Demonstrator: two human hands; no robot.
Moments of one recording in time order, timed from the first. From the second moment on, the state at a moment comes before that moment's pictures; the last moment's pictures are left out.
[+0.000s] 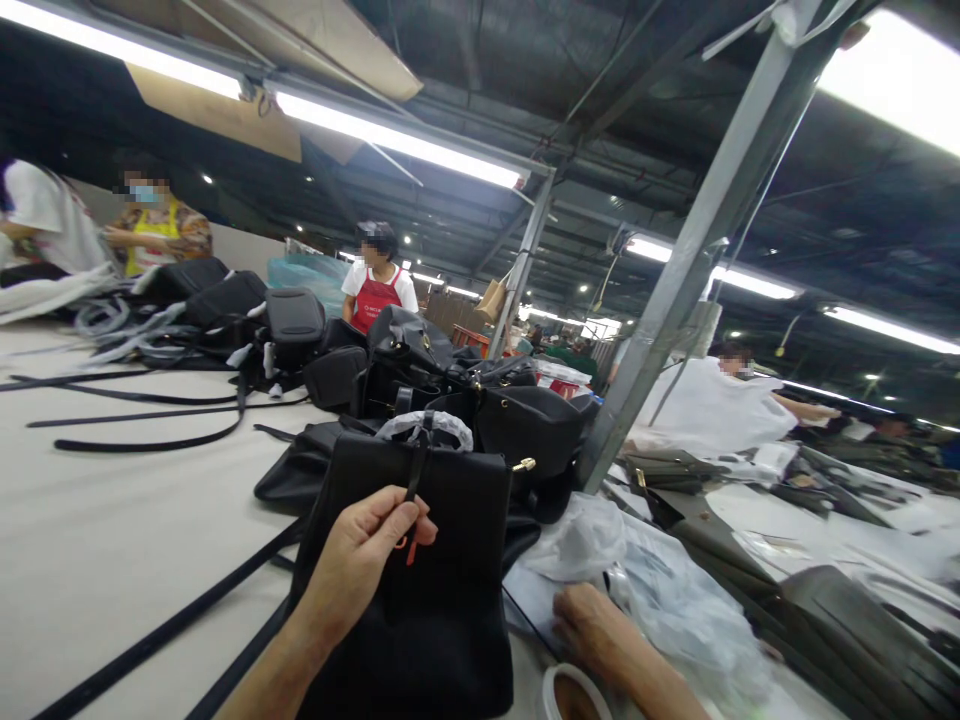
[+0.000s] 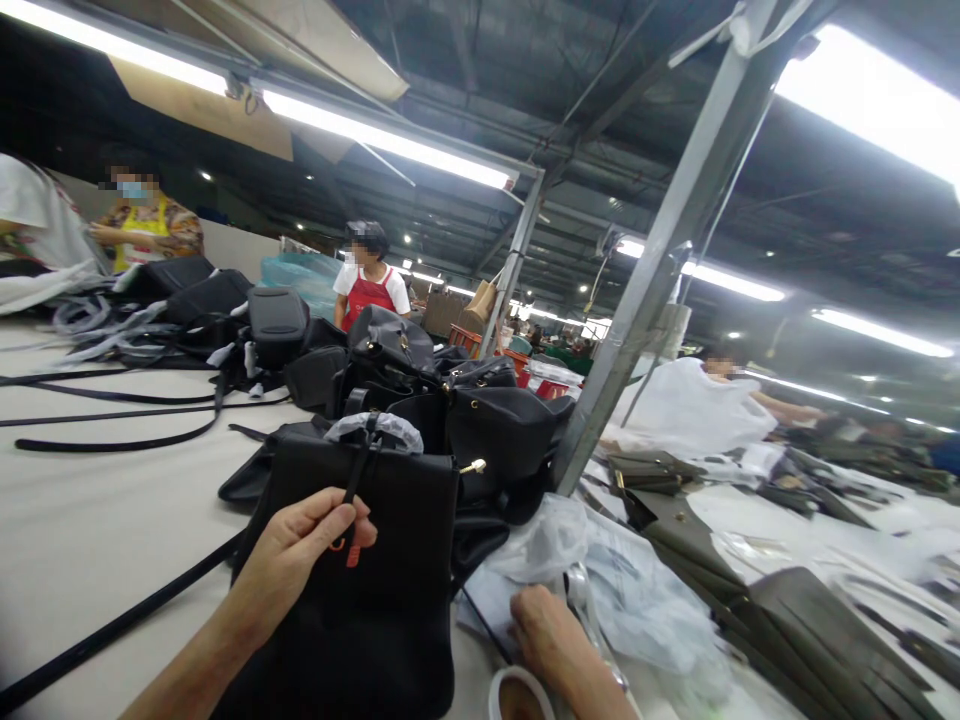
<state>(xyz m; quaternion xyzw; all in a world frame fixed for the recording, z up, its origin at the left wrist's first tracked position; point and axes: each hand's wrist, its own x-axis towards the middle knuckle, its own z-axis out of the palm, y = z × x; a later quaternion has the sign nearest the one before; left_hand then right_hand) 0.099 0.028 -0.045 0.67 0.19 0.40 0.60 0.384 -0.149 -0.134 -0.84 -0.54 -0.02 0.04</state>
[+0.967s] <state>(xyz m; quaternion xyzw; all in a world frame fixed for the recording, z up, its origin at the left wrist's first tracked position) 0.058 0.016 -0.019 0.58 0.19 0.29 0.74 0.222 -0.071 -0.008 -0.63 -0.60 0.28 0.41</state>
